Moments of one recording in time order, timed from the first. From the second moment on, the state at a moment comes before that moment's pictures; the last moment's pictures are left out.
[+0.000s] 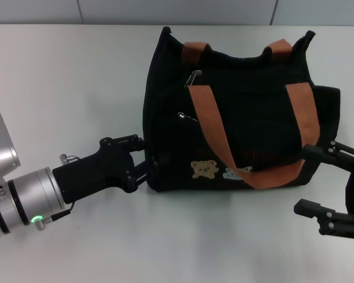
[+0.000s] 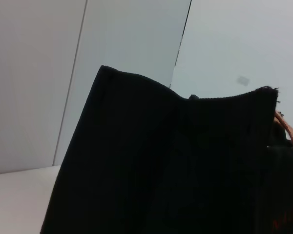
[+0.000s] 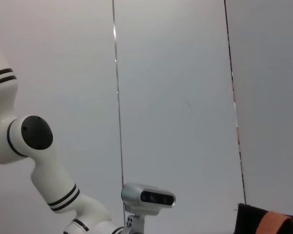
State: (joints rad) left arm -0.48 -2.08 0.45 0.13 1.97 1.48 -0.83; right arm 0.37 2.05 -0.37 -0.41 -2.08 -2.07 0.80
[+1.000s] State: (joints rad) left arm -0.49 -2.07 0.45 0.13 1.96 1.52 -0.83; right arm 0.38 2.04 -0.34 -0.42 -2.08 -2.07 0.83
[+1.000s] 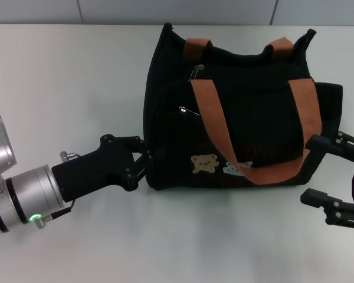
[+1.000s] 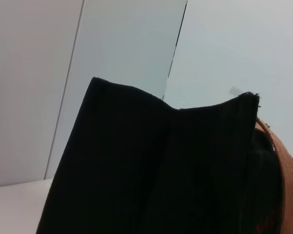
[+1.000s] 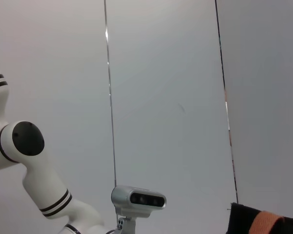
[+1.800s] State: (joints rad) left arm -0.41 -2.06 0.43 0.49 1.87 1.69 -0.94; right arm 0.44 2.08 -0.34 -0.28 -1.95 -1.74 0.96
